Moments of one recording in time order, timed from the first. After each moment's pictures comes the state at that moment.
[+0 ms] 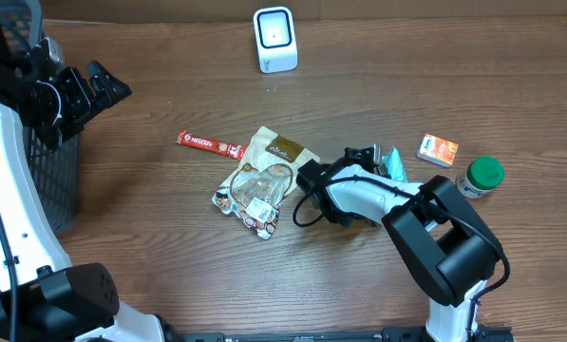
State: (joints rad) left arm 0.37 1.75 2.00 -1.47 0.43 -0.18; right arm 0.66 2.00 1.10 -0.98 0.96 0.80
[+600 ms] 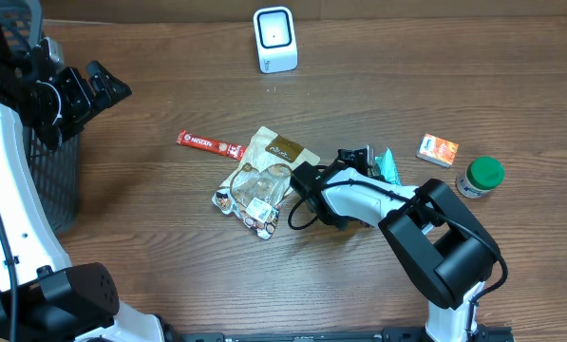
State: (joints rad) left arm 0.37 1.75 2.00 -1.47 0.43 -0.18; right arm 0.69 2.00 1.10 -0.94 0.93 0.79
